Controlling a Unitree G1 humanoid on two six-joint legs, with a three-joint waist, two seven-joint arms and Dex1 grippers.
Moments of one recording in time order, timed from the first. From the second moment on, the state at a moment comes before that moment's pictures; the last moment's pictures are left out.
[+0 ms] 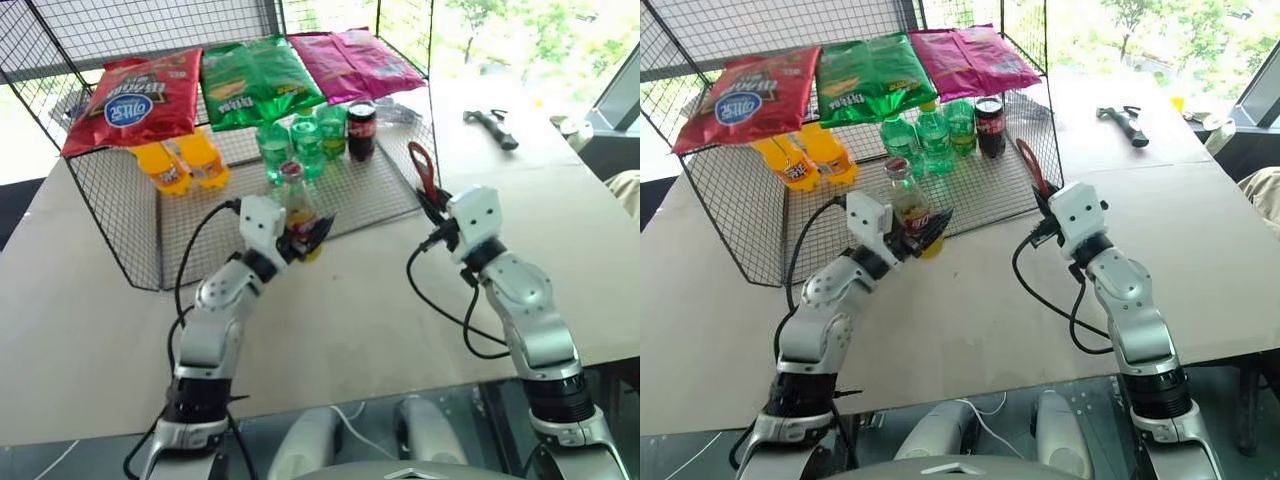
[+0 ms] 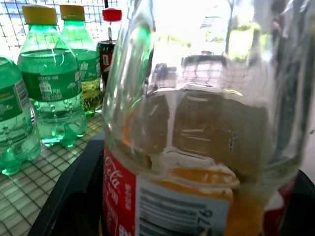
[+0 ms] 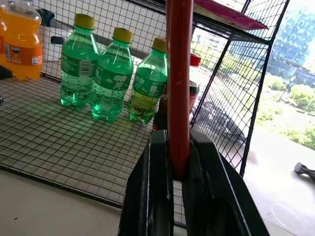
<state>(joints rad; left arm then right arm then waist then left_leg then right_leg) -0.20 0.29 0.03 -0.23 -0.30 0.25 -0.50 -0.30 -0.28 0.10 -0.29 0.03 0.17 0.34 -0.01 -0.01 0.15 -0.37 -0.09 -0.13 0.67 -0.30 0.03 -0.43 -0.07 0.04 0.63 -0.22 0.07</state>
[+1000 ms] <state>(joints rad) -0.12 0.29 0.02 -0.37 -0.44 0.18 -0.57 -0.32 -0.27 0.11 -0.24 0.01 0.14 0.37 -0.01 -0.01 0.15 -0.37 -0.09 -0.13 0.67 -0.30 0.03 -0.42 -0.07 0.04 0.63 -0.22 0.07</state>
